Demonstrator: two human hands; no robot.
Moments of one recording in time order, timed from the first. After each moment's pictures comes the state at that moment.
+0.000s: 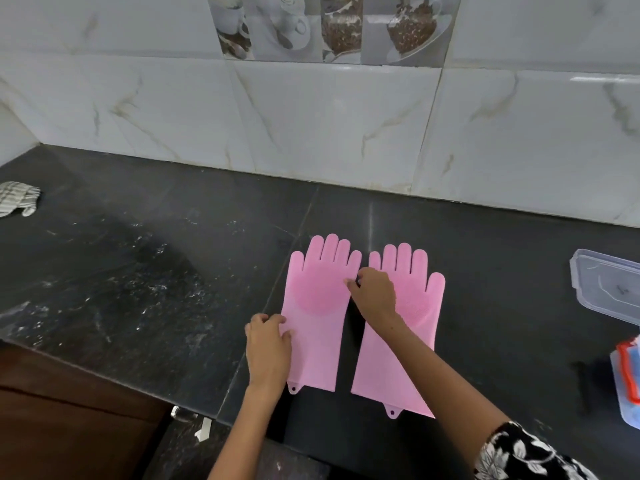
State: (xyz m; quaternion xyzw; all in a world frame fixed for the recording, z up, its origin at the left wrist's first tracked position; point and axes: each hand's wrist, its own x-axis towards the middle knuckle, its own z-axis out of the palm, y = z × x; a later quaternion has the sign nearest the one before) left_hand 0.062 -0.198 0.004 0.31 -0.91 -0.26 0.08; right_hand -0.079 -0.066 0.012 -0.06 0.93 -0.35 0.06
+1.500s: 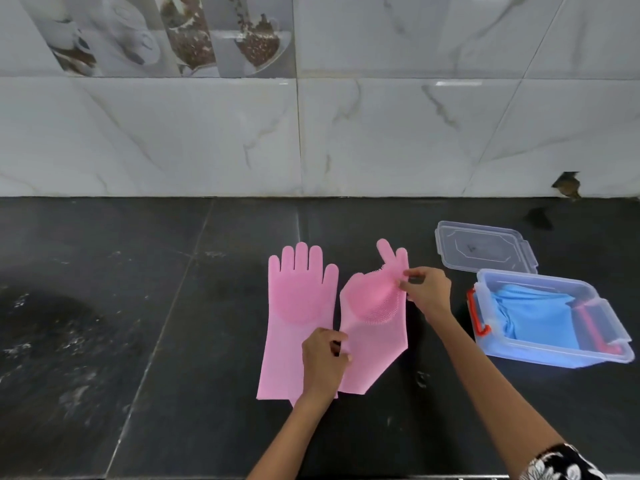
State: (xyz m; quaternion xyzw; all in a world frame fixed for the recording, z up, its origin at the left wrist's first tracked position) left_hand 0.026 0.010 0.005 0.14 -0.86 -0.49 -0.05; right_hand -0.097 0.196 0.016 0.17 0.89 -0.43 -0.02
